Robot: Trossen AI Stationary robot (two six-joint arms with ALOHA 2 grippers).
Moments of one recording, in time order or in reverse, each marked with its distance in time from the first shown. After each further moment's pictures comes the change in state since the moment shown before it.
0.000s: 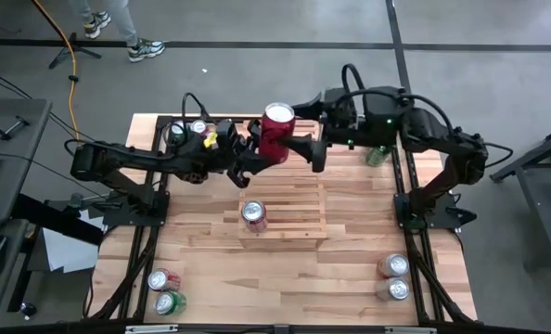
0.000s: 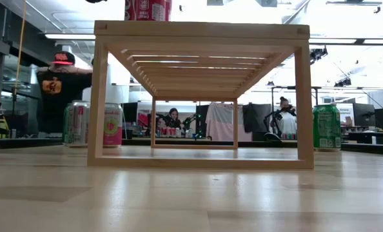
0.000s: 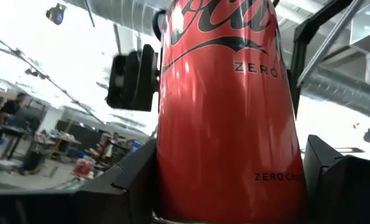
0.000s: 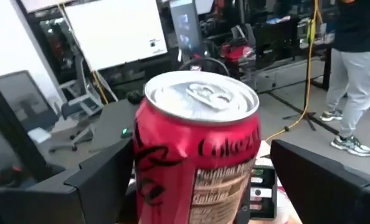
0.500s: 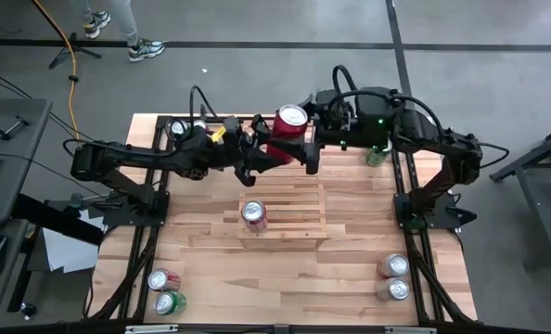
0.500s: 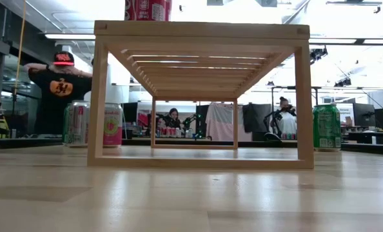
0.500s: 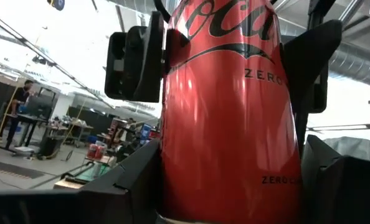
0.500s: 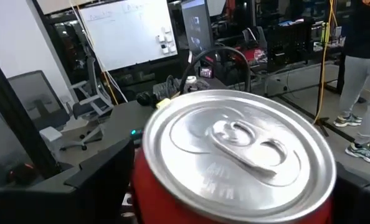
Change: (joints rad) left arm 0.013 0.000 0.067 -0.166 0.010 0.047; right arm 0.000 0.026 -0.001 0.042 -0.057 -0.011
